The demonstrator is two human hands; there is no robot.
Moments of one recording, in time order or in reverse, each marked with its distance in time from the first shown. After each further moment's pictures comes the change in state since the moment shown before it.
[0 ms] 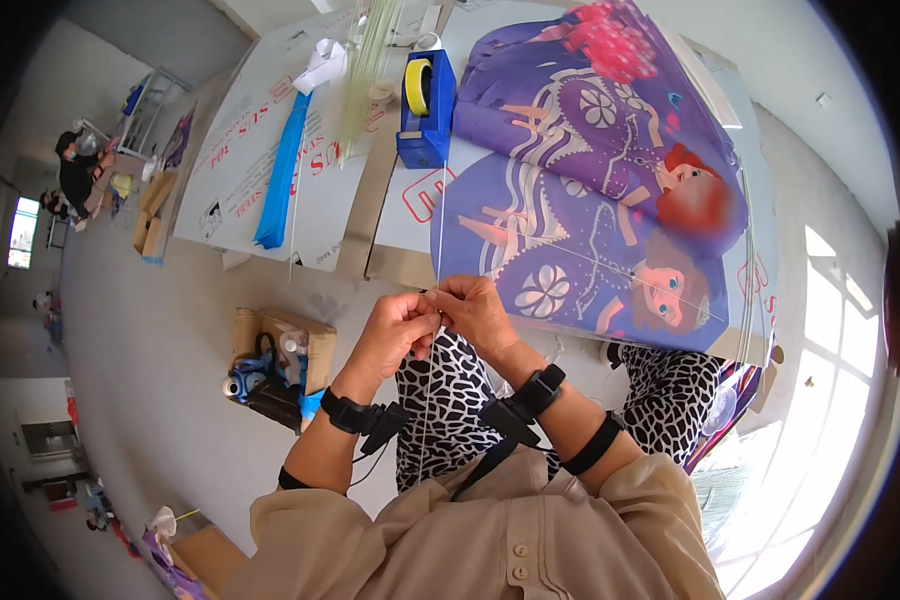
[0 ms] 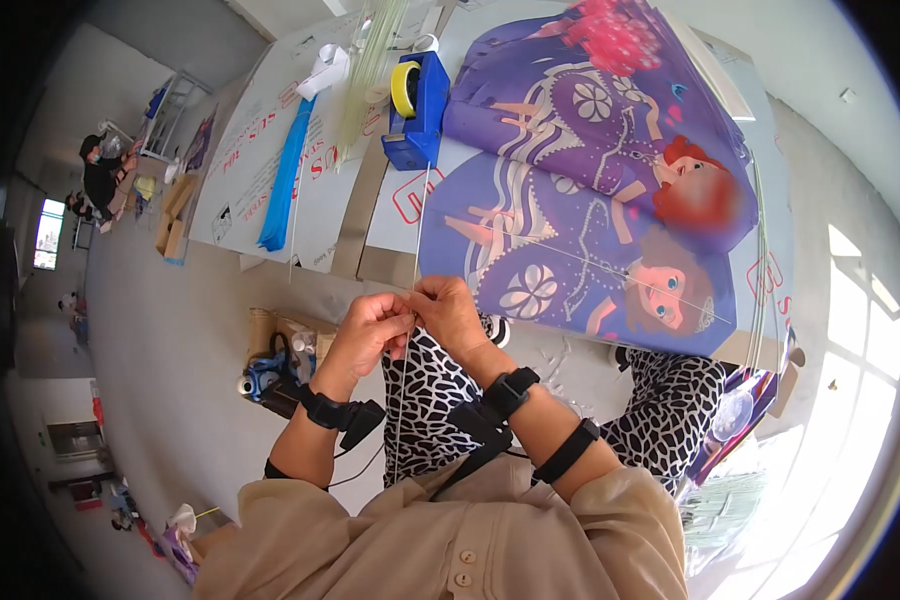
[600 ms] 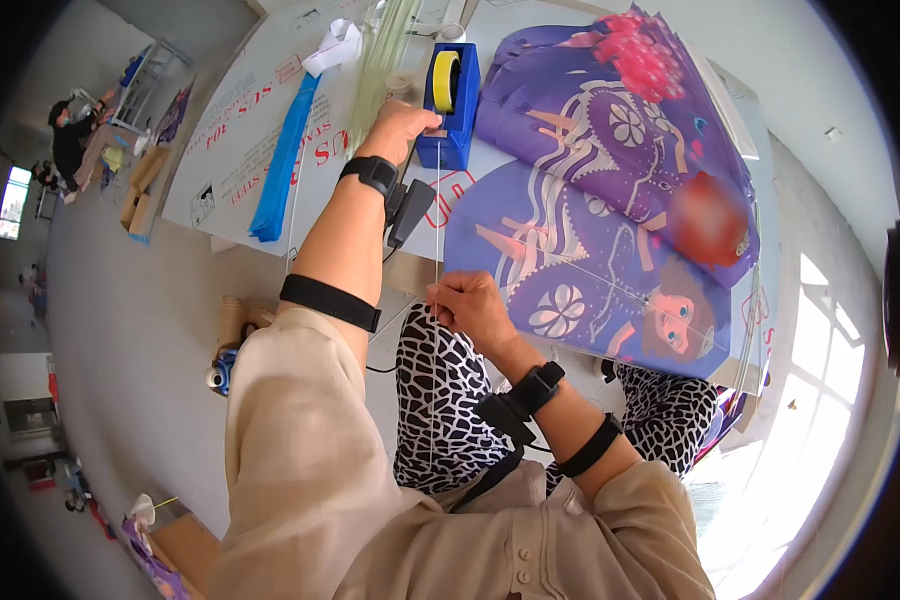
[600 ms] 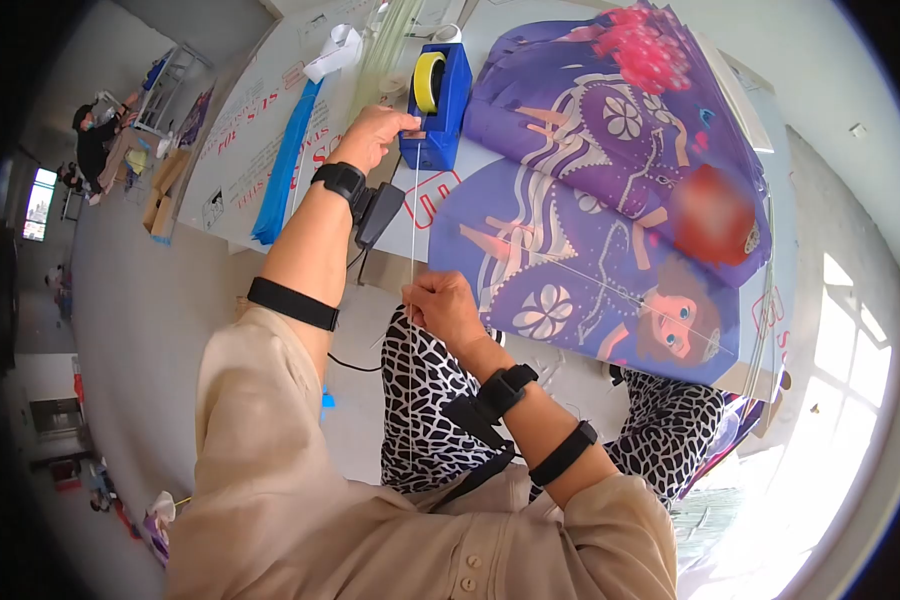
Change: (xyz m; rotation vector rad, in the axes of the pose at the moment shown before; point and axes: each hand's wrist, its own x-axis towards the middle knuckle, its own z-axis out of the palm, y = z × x) left_hand 0.217 0.129 -0.066 0.254 0.379 0.105; right_hand 0.035 -0.002 0.011 0.057 -0.082 0.105
